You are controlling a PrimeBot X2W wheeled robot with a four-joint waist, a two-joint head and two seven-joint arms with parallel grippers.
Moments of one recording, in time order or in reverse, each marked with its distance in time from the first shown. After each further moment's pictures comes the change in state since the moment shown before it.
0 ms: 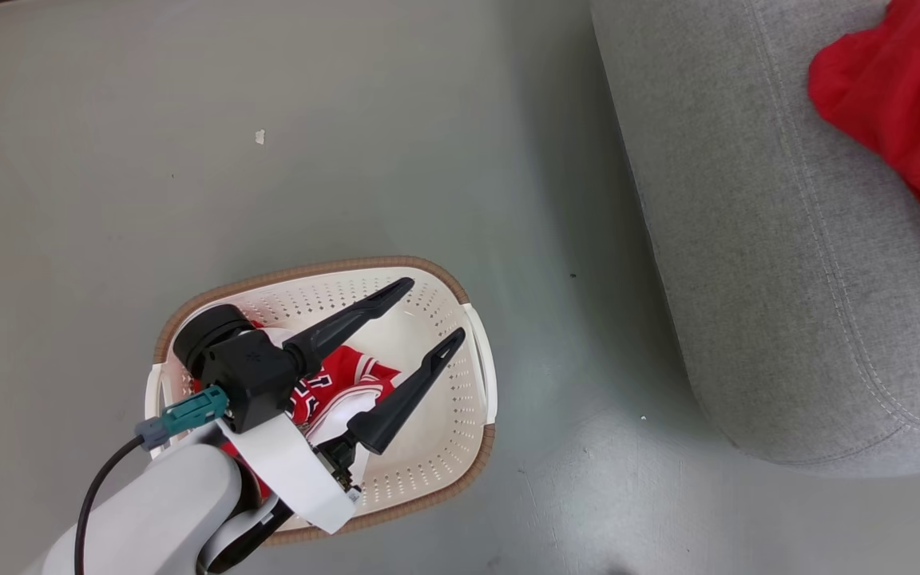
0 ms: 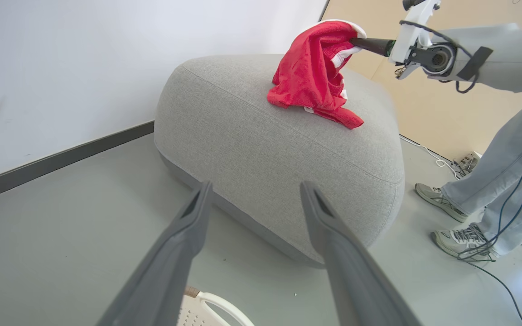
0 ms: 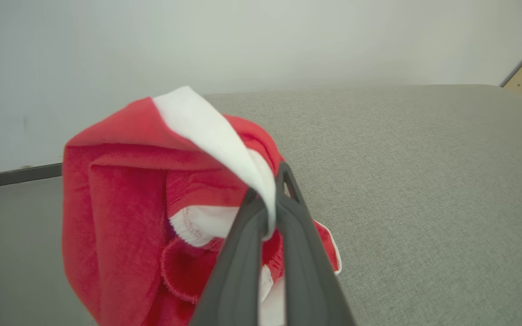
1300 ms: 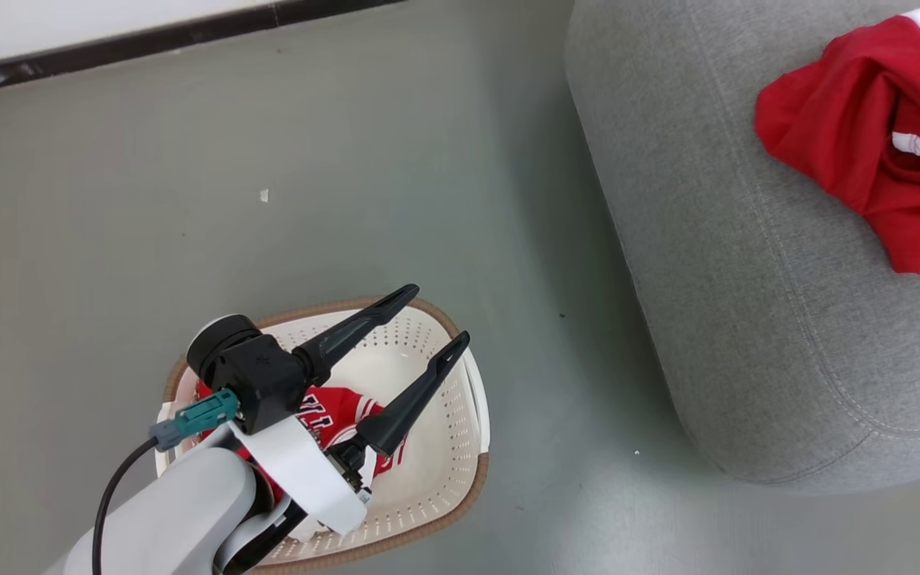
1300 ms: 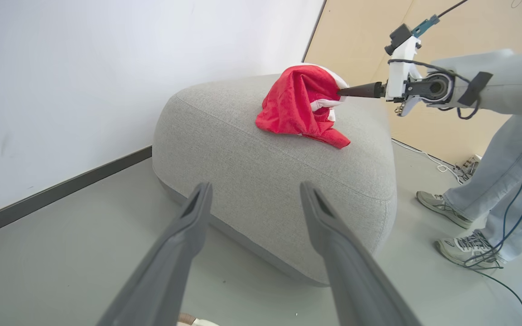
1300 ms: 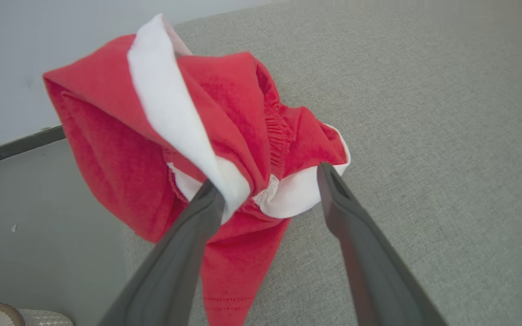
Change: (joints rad) left arm 0.003 -0.035 -0.015 0.059 -0.011 0.000 -0.035; right arm 0.004 0.068 0.089 0.137 0.097 0.000 0.202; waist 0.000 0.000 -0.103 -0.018
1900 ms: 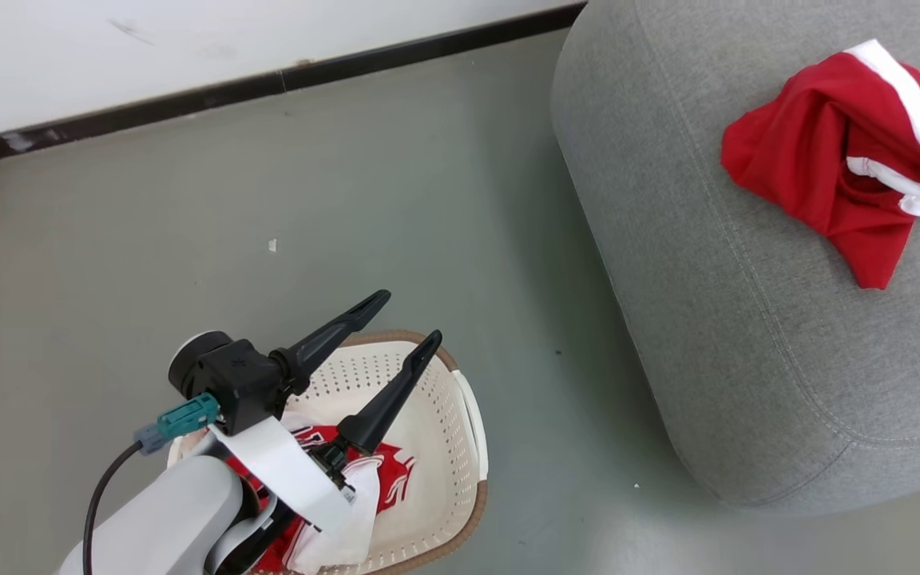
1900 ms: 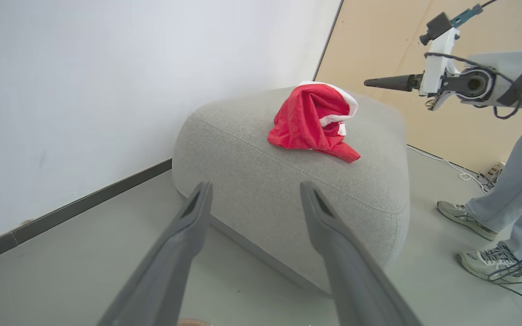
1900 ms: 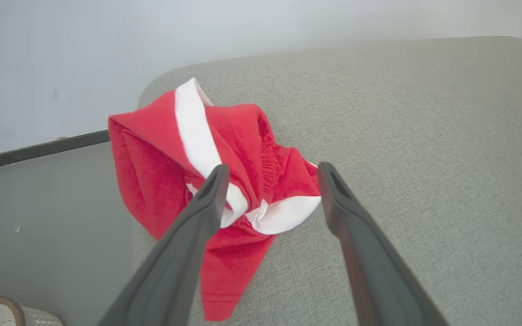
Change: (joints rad) left arm 0.041 -0.013 0.044 0.054 -0.018 0.000 -0.015; right arm 0.040 -0.058 0.077 -0.097 0.001 0.000 -0.002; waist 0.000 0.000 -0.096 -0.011
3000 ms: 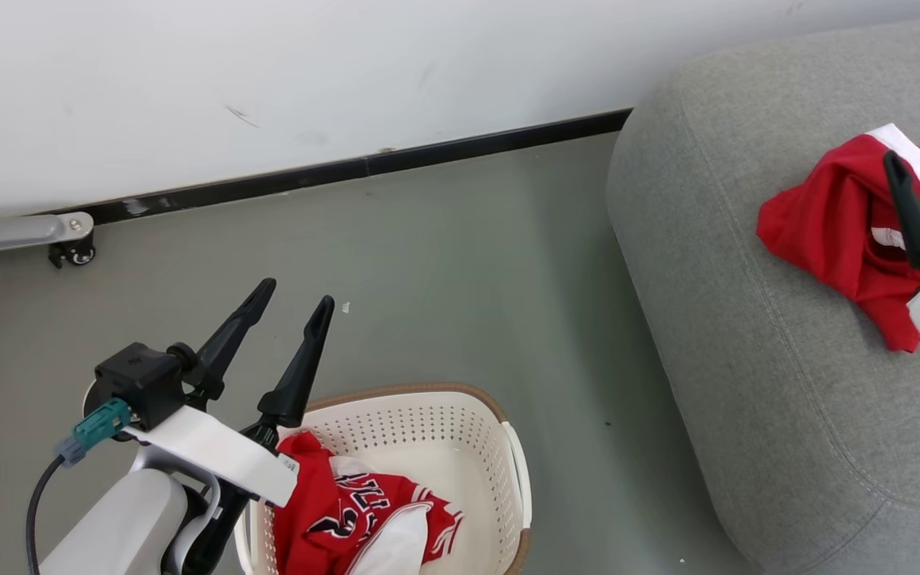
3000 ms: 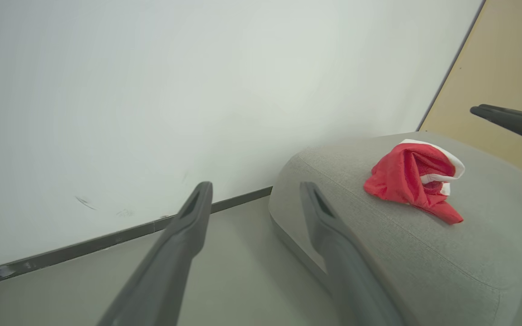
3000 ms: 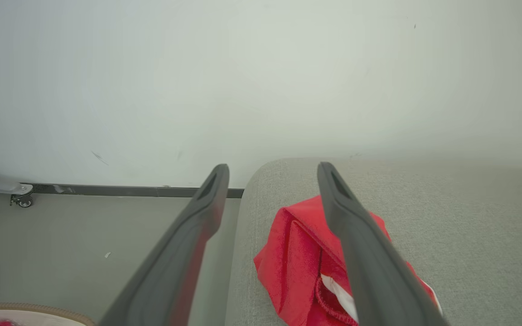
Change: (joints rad) left arm 0.132 -0.037 0.231 0.060 -0.026 0.101 -0.004; right arm 0.131 0.008 0.114 -0.248 -0.006 0.000 -0.184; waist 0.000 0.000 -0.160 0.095
